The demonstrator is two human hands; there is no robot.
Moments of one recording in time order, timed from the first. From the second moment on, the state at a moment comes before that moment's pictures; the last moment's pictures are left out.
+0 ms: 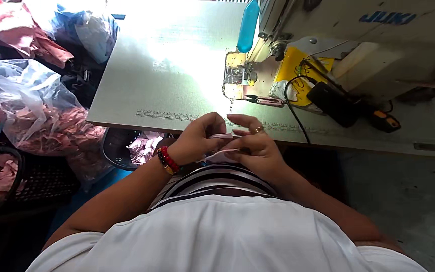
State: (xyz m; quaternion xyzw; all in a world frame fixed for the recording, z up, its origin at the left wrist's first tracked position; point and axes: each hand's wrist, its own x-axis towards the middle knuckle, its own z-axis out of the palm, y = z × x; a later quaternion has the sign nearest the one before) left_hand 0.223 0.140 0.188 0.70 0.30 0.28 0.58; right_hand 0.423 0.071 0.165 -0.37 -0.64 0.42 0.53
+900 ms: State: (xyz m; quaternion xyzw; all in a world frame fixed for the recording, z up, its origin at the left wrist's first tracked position) left_hand 0.204 0.154 0.183 0.71 0.37 0.26 0.54; right_hand 0.410 0.073 0.174 -0.36 -0.68 0.44 0.47
